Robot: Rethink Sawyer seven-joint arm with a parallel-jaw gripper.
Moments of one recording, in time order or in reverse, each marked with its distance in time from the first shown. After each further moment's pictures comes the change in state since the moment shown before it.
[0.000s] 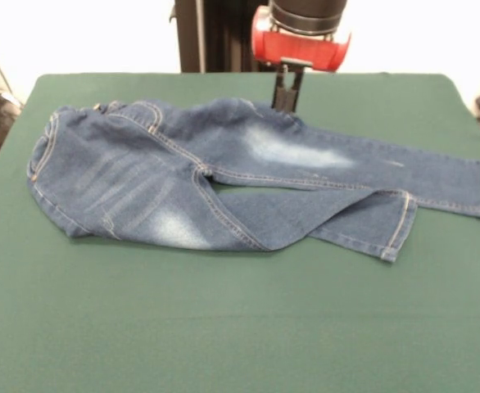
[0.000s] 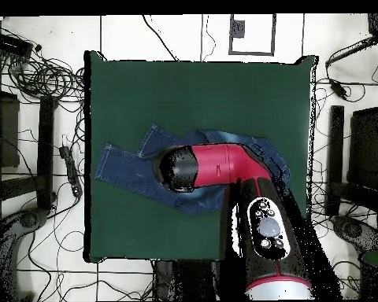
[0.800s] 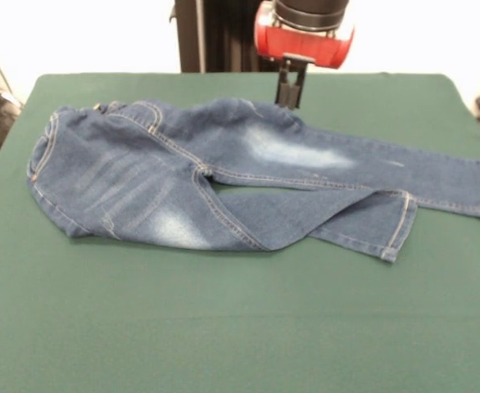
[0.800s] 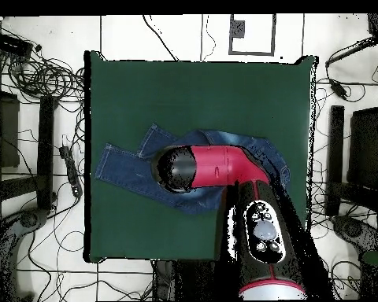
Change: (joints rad) arm 0.035 0.005 -0.048 0.000 0.065 0.000 0.000
